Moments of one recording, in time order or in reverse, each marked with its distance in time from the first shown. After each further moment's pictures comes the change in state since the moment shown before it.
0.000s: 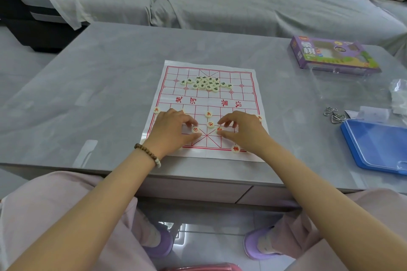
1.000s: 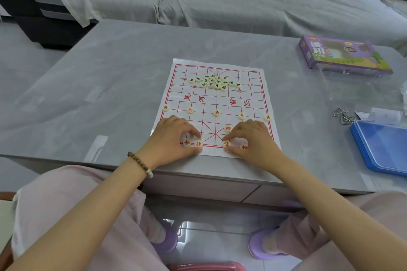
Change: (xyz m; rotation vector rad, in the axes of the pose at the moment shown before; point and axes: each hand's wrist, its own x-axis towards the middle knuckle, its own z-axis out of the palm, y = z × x) left_hand -0.033 -0.014 -0.010 -0.031 -0.077 0.100; right_hand -0.033 0.000 0.009 -0.114 0.017 -0.178
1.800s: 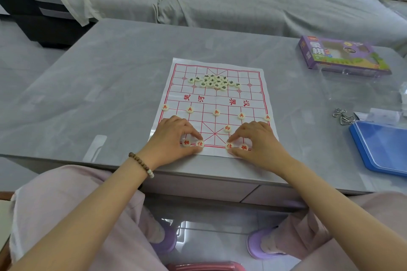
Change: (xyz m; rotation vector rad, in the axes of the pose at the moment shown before) left_hand 0.001 0.001 0.002 -0.034 -0.011 0.011; right_hand -0.006 0.007 -0.005 0.008 -0.034 0.033
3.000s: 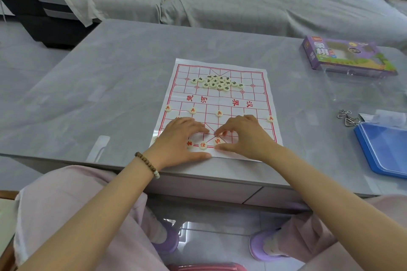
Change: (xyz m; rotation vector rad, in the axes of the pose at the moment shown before) left_hand 0.006 0.000 0.008 0.020 -0.076 0.014; right_hand 0.032 -0.023 0.000 -0.076 -0.076 -0.071
